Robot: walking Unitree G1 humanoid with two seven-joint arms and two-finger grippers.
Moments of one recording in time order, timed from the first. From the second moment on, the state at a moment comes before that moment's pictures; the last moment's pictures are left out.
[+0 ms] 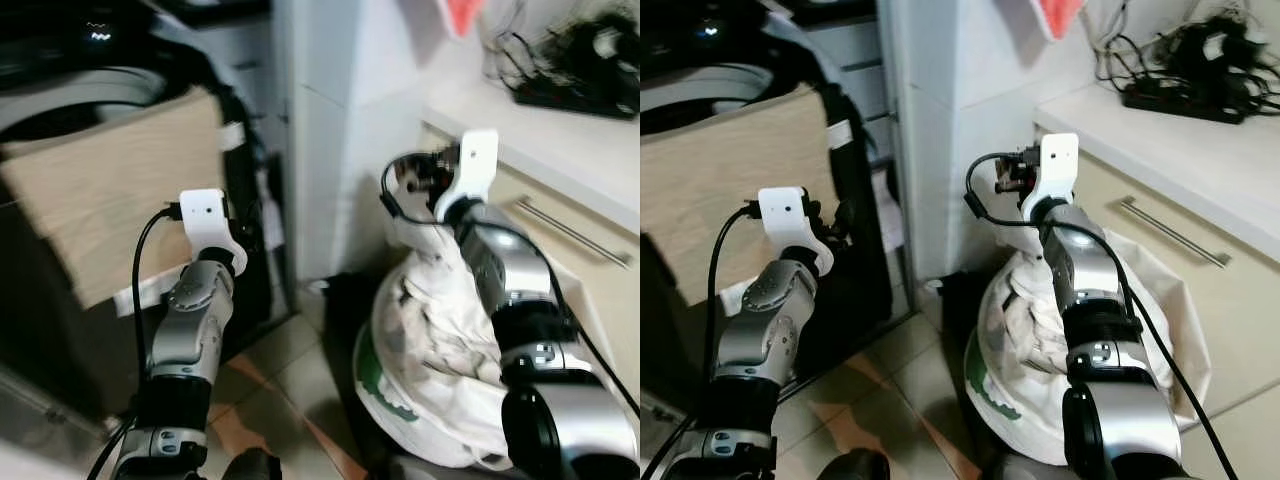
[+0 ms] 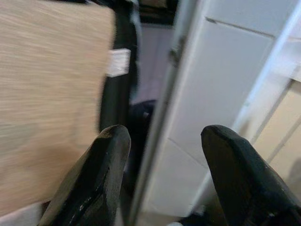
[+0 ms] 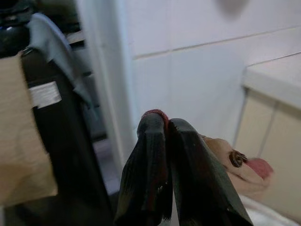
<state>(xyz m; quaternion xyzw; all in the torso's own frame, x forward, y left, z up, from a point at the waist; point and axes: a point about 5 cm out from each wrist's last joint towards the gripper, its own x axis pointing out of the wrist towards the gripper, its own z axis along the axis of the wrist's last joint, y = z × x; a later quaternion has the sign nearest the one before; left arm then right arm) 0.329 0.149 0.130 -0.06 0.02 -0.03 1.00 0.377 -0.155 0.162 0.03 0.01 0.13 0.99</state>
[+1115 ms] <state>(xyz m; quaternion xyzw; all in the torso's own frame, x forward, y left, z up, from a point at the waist) 0.321 0.118 0.125 0.01 0.00 -0.07 1.00 0.396 -0.159 0.251 0.00 -0.13 0.12 0.98</state>
